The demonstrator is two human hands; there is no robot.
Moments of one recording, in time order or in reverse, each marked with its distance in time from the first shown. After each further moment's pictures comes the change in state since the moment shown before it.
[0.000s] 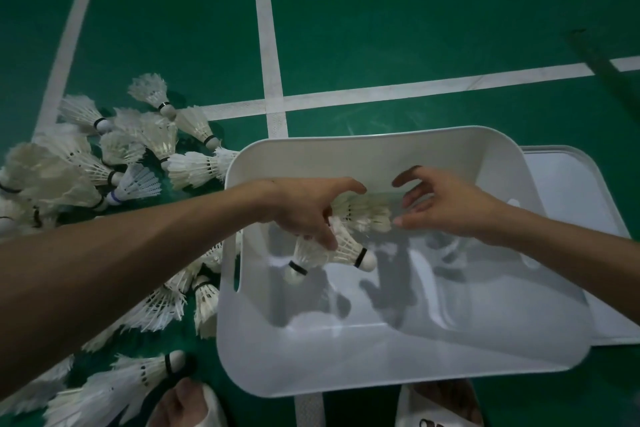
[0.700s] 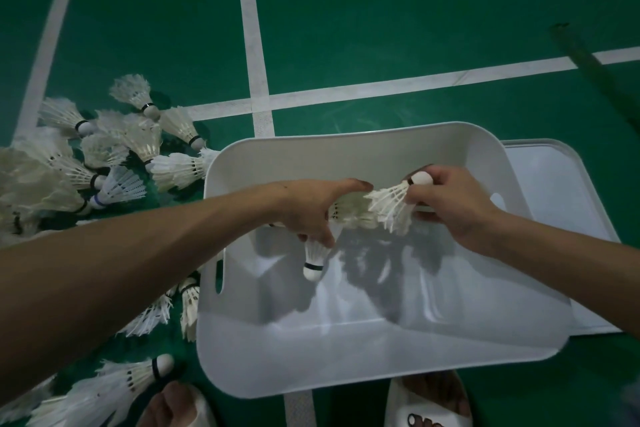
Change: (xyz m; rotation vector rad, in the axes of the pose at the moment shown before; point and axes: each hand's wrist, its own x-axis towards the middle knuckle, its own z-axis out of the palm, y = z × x) left_hand 0.029 0.007 0.008 0.093 0.017 0.047; right_hand -0.002 0.016 0.006 0.464 0.290 0.168
